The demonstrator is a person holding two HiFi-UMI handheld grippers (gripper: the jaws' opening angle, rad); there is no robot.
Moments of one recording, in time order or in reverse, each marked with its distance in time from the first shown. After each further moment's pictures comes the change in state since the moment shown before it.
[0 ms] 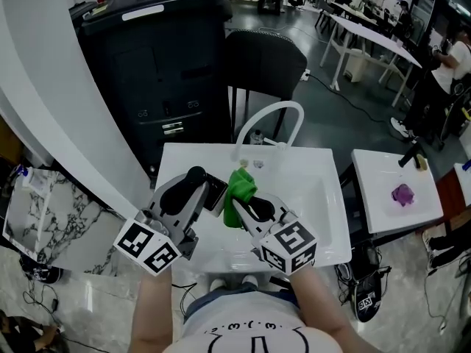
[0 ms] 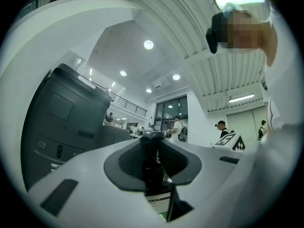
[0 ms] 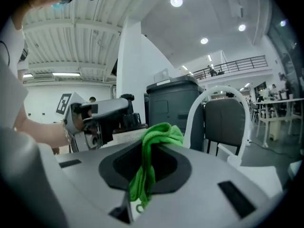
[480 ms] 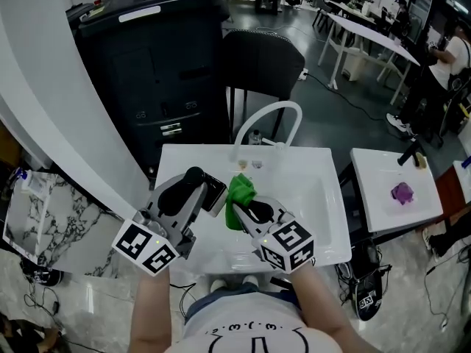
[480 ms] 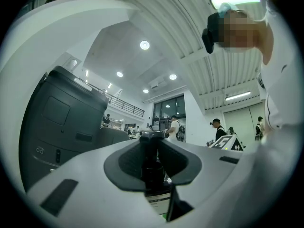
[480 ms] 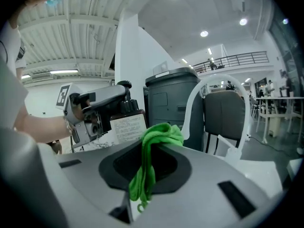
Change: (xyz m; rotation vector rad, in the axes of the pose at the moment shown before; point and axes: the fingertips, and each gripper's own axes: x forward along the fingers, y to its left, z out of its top) left arm 0.001 0.001 0.003 0.039 -0.005 -0.028; right arm 0.004 -0.004 -0.024 0.012 0.081 0.010
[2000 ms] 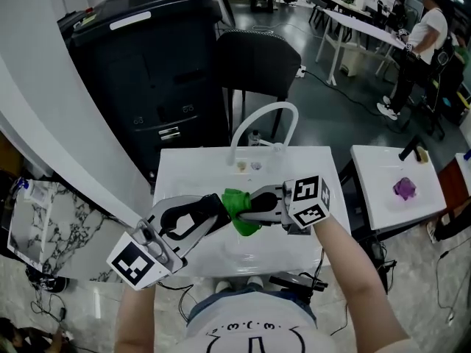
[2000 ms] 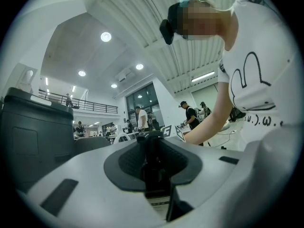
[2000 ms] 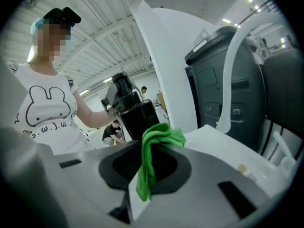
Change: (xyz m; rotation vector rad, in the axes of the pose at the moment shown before) left arm -0.007 -0.066 -0.001 0.319 0.136 -0.318; right arm -0.013 0.009 -0.014 -0.021 0.183 0.748
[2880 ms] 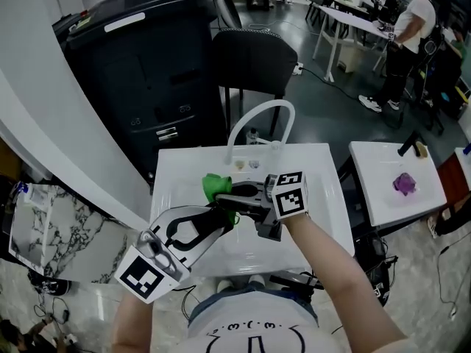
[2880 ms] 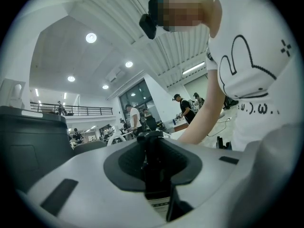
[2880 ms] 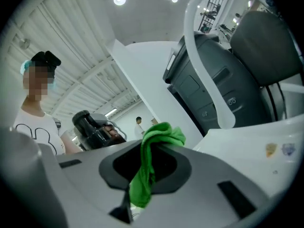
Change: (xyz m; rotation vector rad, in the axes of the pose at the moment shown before) left arm 0.004 -0.025 -0.007 0.166 0.077 -0.056; right arm 0.025 -0.035 0.043 0.316 -0.382 0.006
